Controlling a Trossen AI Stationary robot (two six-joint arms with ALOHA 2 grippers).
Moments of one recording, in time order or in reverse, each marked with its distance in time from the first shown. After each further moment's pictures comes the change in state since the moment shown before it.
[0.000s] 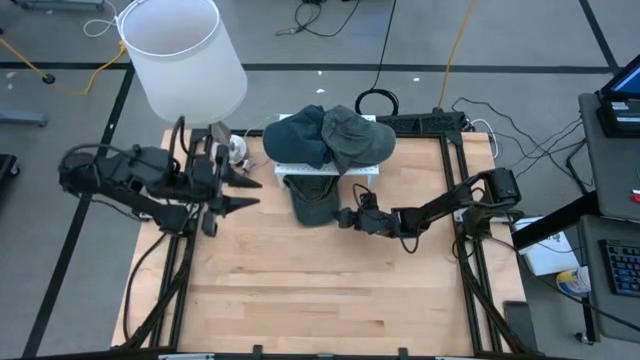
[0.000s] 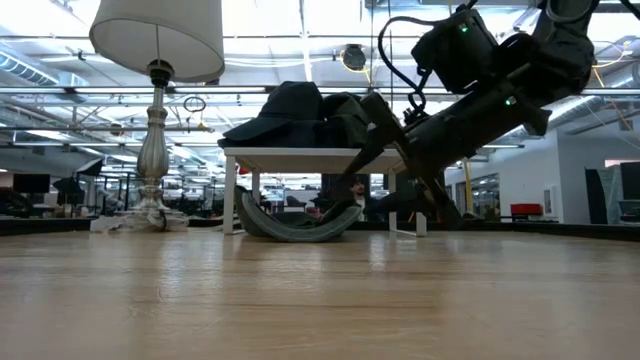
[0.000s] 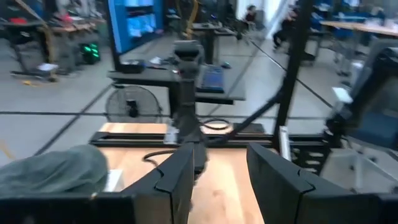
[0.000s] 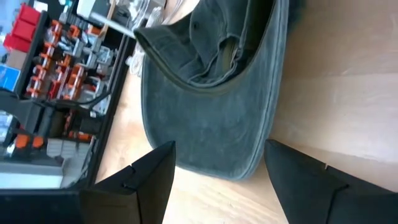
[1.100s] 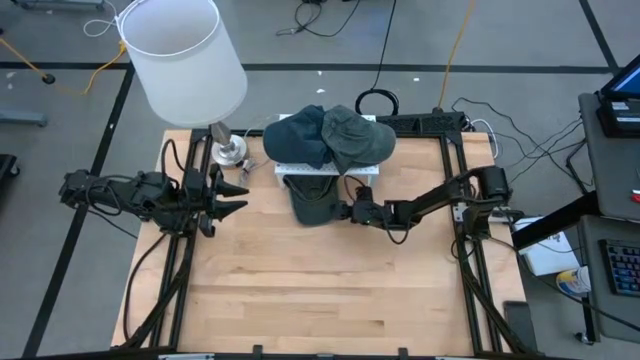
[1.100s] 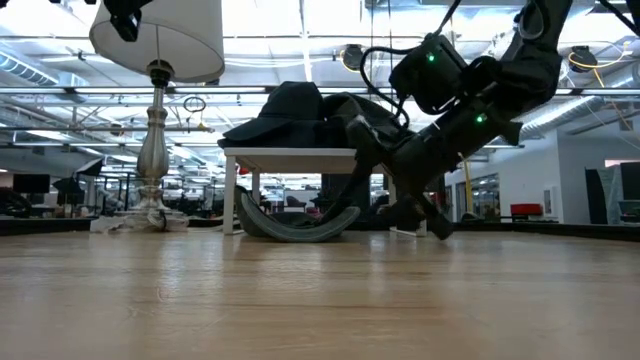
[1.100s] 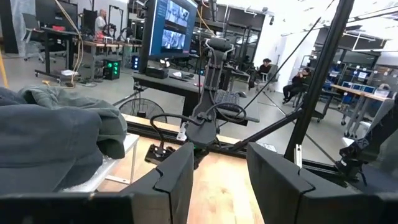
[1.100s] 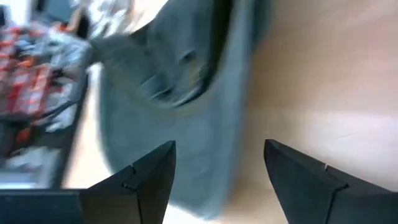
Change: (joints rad) left arm 0.075 -0.518 -0.813 0.481 -0.027 -0.130; right arm -0.097 0.053 0.059 -0.105 -0.054 -0.012
